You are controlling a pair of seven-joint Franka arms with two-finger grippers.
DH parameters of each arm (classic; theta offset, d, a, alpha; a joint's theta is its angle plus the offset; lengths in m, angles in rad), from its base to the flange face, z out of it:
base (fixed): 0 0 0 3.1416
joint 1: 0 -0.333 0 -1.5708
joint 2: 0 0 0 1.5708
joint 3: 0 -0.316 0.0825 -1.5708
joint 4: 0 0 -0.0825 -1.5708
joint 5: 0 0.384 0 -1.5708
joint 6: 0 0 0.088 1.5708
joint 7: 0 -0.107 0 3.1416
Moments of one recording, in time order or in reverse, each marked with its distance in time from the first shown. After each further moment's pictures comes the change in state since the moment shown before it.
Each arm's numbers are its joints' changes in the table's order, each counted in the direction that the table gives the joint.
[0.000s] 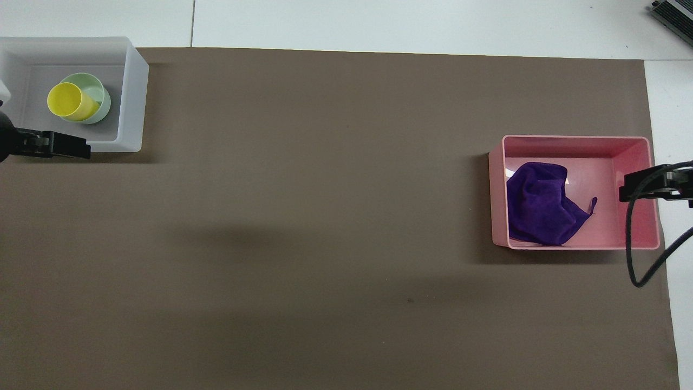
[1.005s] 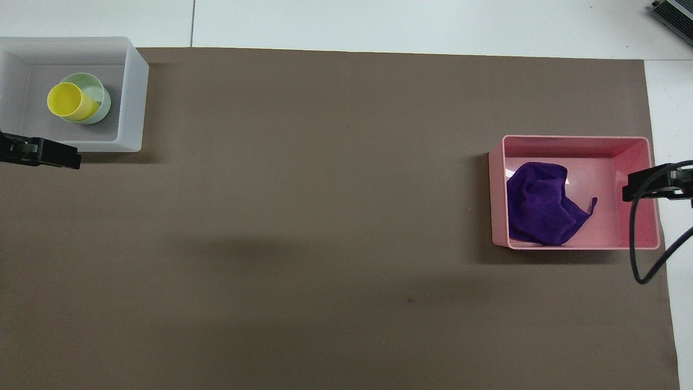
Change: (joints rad) left arm 0.094 0.003 -0.071 0.065 0.041 0.130 -0.007; right arm 0.012 -0.004 0.000 0.000 0.004 0.000 0.002
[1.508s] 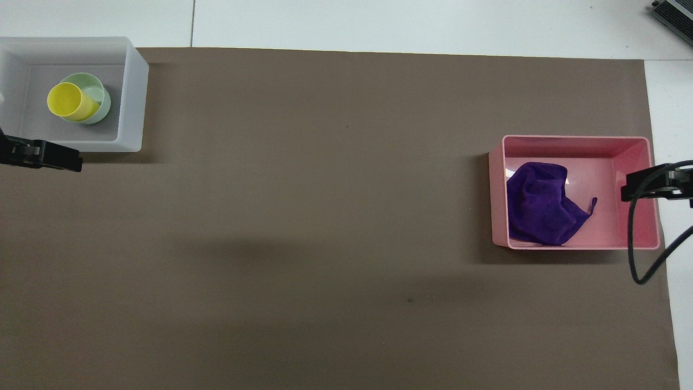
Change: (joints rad) left arm 0.003 -0.001 -0.002 0.000 0.000 0.008 0.000; right arm -0.001 0.000 -0.003 0.000 0.000 0.000 0.000
